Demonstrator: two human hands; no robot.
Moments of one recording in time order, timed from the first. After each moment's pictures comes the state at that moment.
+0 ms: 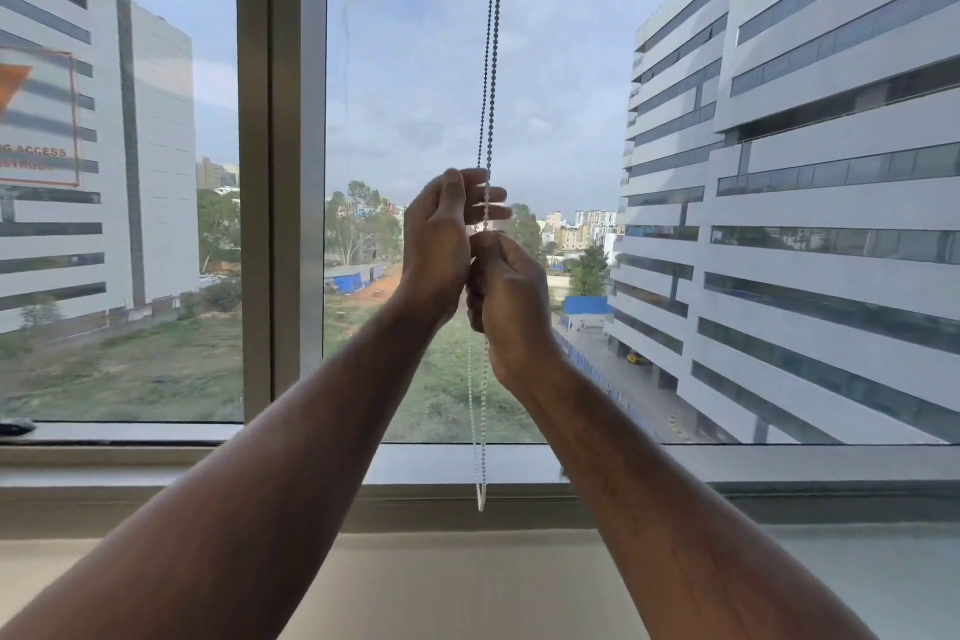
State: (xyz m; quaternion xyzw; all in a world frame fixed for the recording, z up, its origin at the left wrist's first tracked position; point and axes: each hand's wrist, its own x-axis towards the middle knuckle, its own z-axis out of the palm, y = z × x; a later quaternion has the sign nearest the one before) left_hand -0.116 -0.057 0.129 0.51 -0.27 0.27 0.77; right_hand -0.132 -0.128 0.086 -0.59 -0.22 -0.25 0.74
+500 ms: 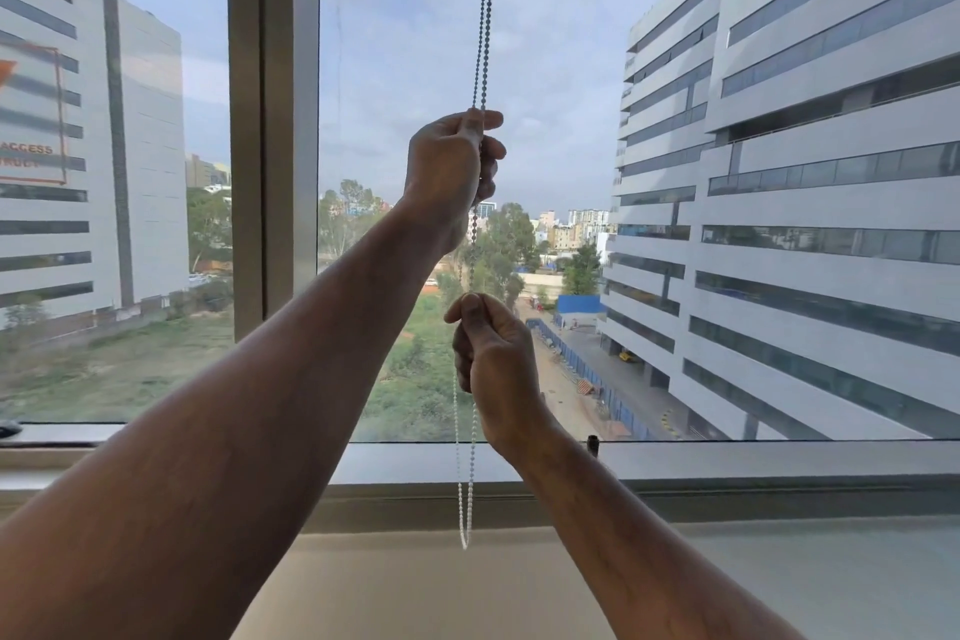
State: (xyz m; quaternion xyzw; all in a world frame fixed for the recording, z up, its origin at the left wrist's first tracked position) left_hand -0.119 -0.062 0.190 0.54 -0.26 0.23 0.77; right_hand -0.143 -0.131 0.033 -0.62 -0.22 -0.21 0.72
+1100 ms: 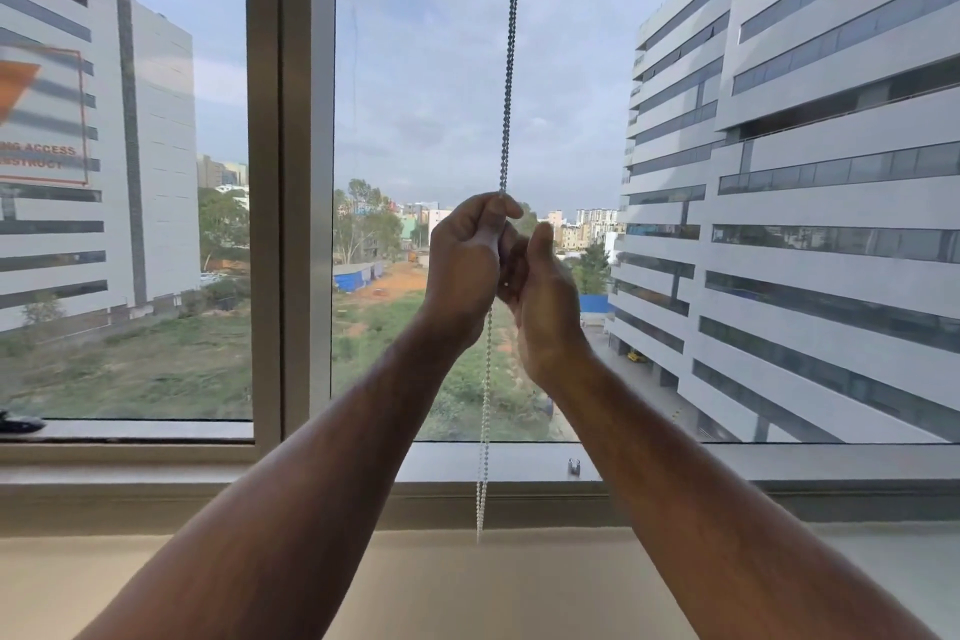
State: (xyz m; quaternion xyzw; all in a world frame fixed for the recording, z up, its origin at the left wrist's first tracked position) left_hand -0.117 -0.063 0.109 0.51 -0.30 0.25 0.76; right_hand -0.116 -0.143 0.082 -0.54 -0.23 -0.22 0.78
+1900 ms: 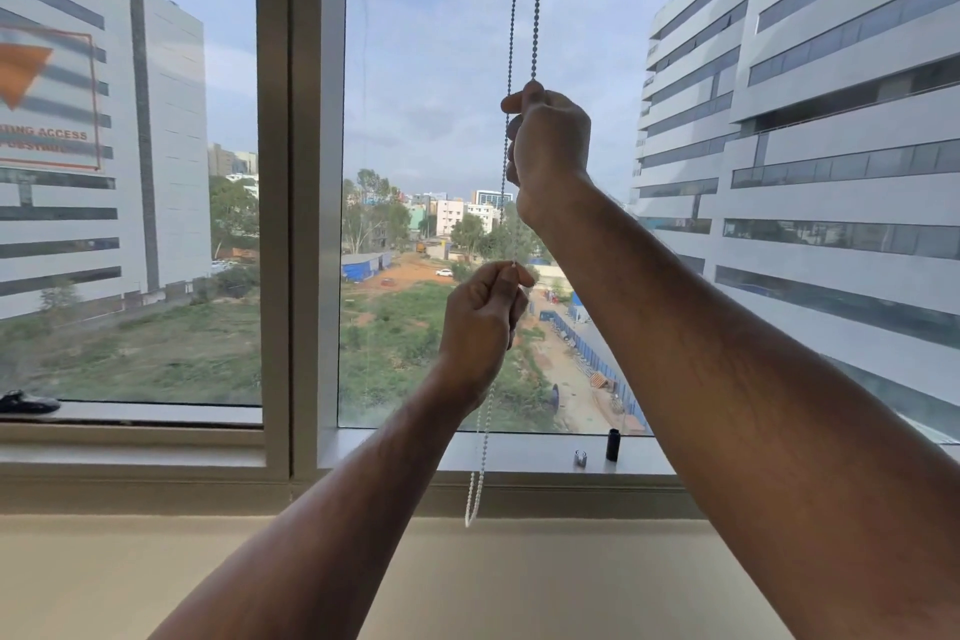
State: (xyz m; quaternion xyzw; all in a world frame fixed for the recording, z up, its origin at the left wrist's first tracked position) left_hand -0.109 -0.063 0.042 0.56 -0.28 0.23 0.74; right_hand -0.104 -0.118 0.207 -0.58 -0.14 -0.33 0.73
